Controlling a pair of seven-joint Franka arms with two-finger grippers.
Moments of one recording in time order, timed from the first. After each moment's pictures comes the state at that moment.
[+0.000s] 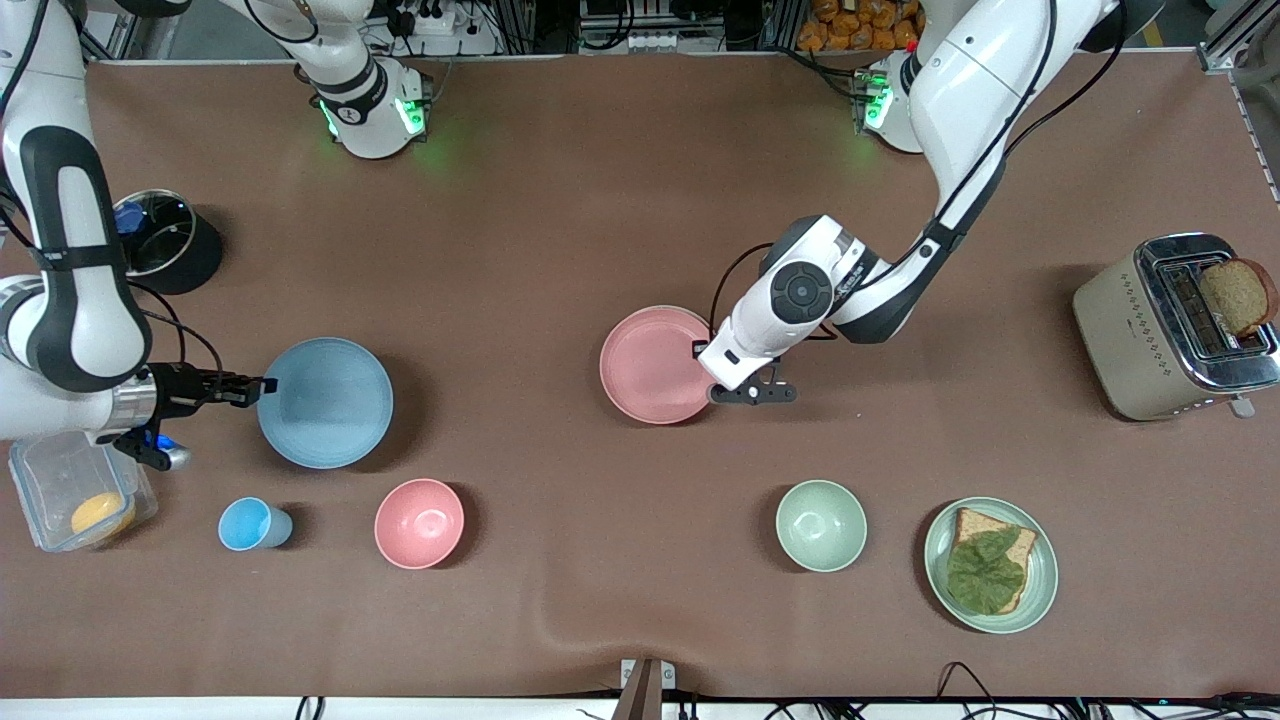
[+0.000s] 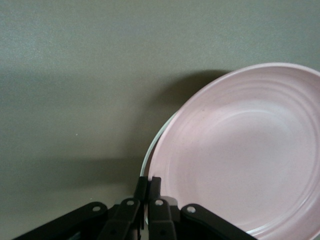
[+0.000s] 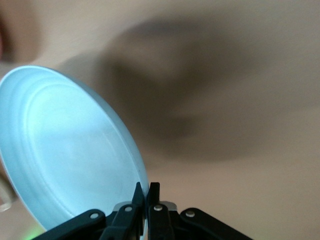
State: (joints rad) left arm -0.16 0.65 -0.51 -1.82 0.14 2.39 -0.70; right arm -0.21 0.55 -0.01 -1.63 0.37 1.72 -0.03
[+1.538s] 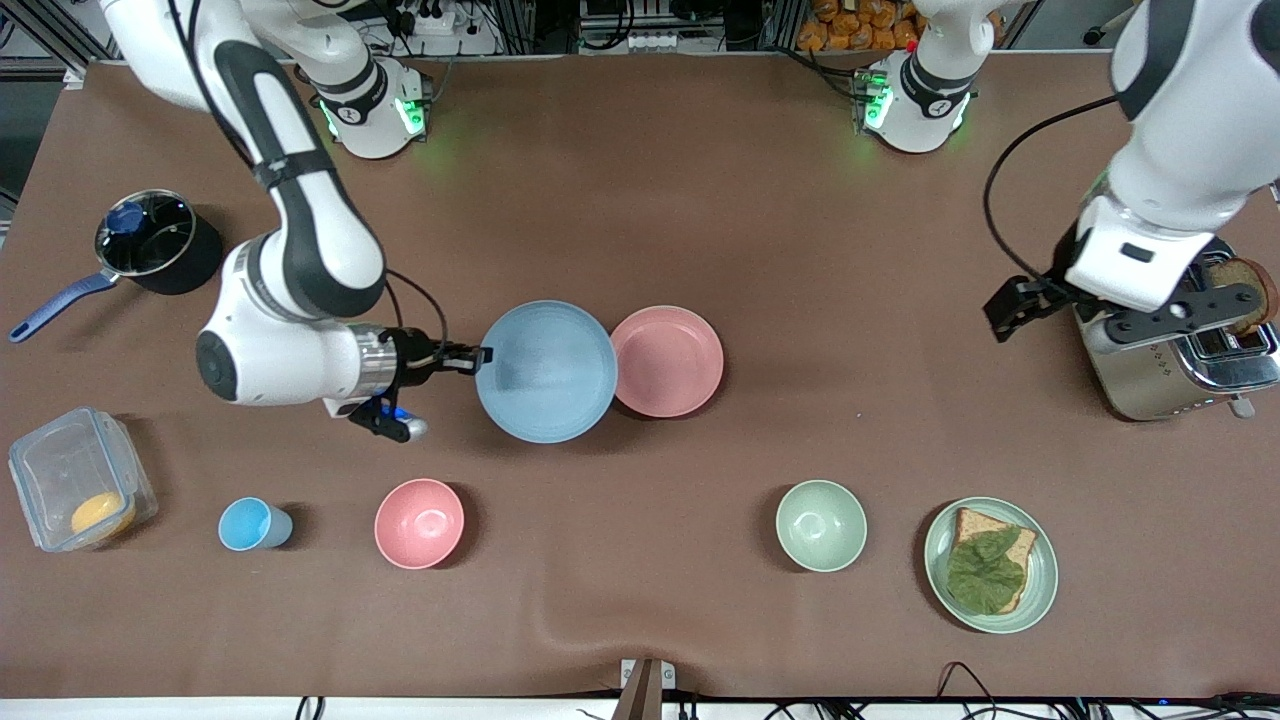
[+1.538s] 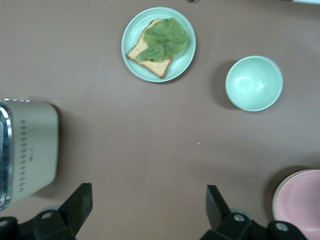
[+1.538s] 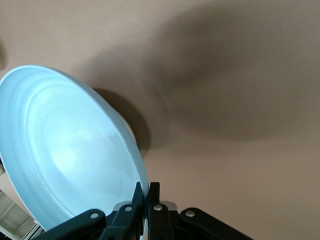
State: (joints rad) left arm 0.27 0.06 -0.49 -1.64 0.14 1.76 -0.43; right arm 0.30 0.42 0.01 -1.72 0.64 1.89 0.33
